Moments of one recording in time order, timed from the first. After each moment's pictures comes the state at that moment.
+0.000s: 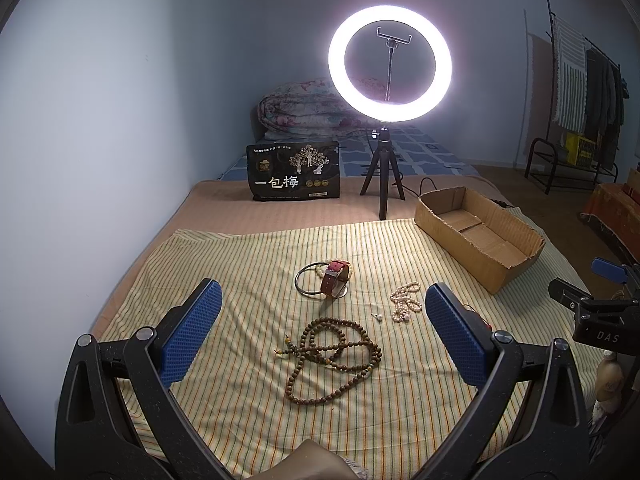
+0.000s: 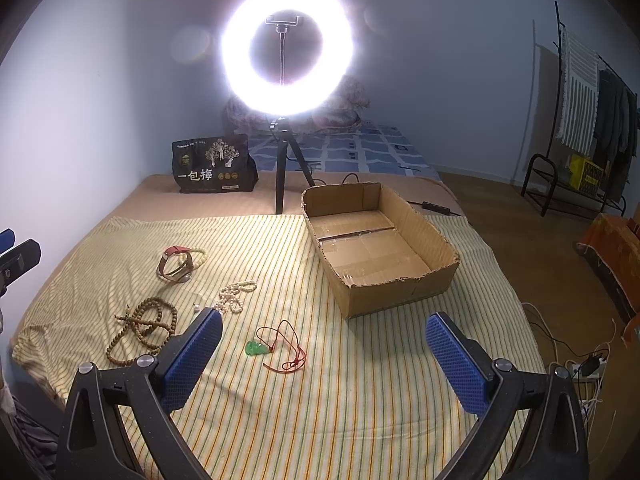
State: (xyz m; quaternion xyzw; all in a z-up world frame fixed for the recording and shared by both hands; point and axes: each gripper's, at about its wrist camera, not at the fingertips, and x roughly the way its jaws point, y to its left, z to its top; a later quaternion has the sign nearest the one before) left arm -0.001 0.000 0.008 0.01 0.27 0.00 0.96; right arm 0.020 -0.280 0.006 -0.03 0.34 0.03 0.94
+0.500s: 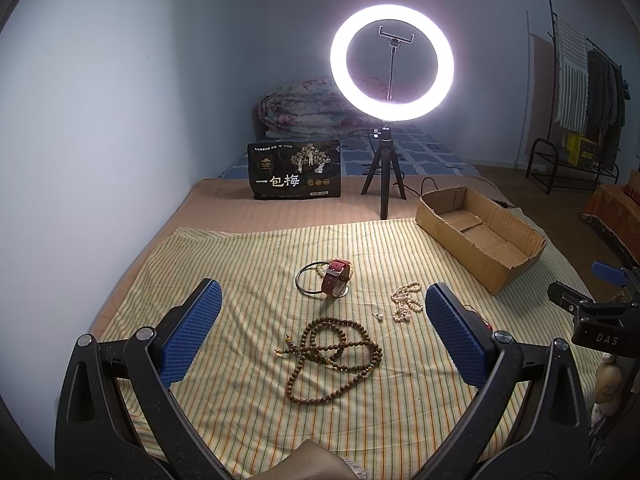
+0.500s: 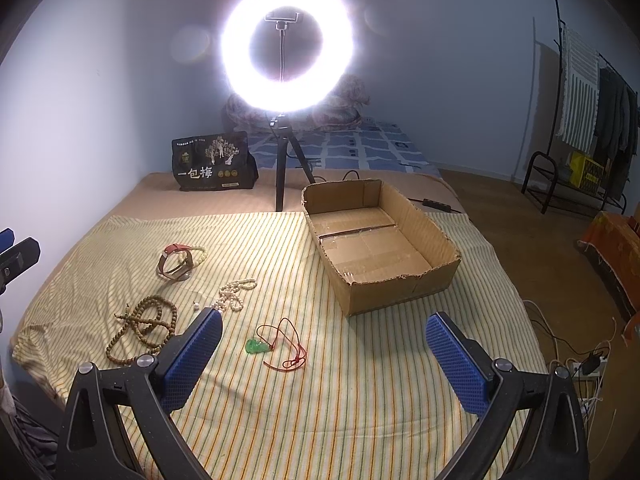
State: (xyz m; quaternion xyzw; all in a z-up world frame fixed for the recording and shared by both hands) left arm -0.001 0.000 0.009 0.01 0.27 0.00 0.96; right arm 0.021 -0.280 0.004 -0.03 0.35 0.03 0.94
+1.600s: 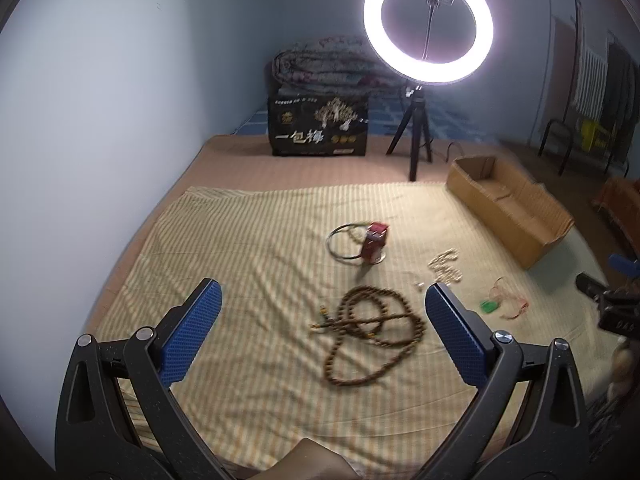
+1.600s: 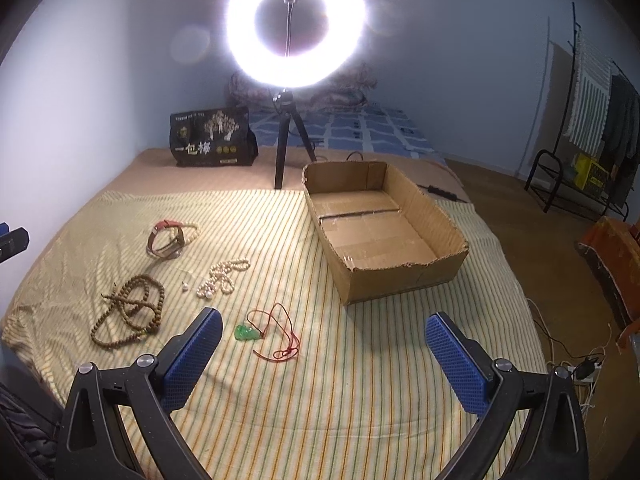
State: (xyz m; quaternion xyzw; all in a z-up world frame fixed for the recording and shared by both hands) left arm 0.028 0.049 -0.022 0.01 0.35 0.02 0.94; right arm 0.042 -0.279 -0.018 -0.06 0.39 0.03 0.92
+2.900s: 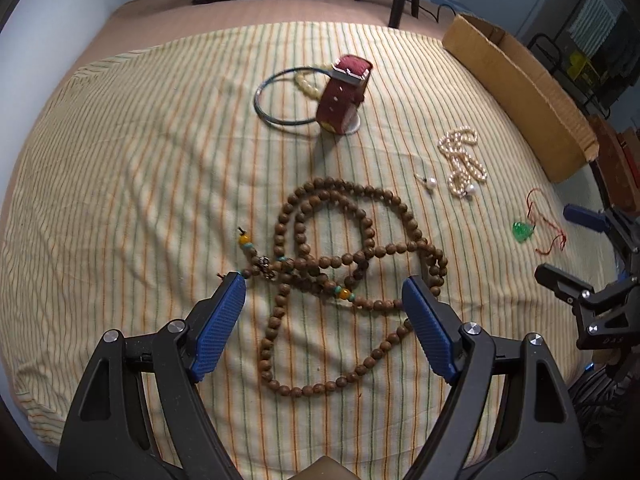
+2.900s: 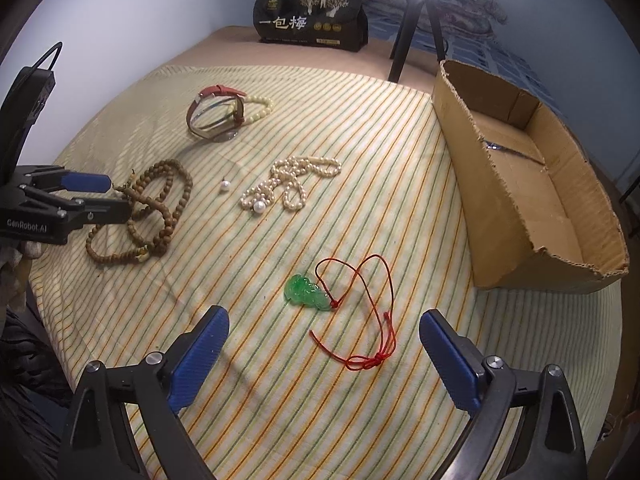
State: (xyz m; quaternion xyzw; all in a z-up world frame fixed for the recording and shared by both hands) left arm 0.128 0.024 -0.153 -0.02 0.57 -0.07 0.82; right arm 0.110 -0.224 -0.116 -0.13 0.53 0.20 0.81
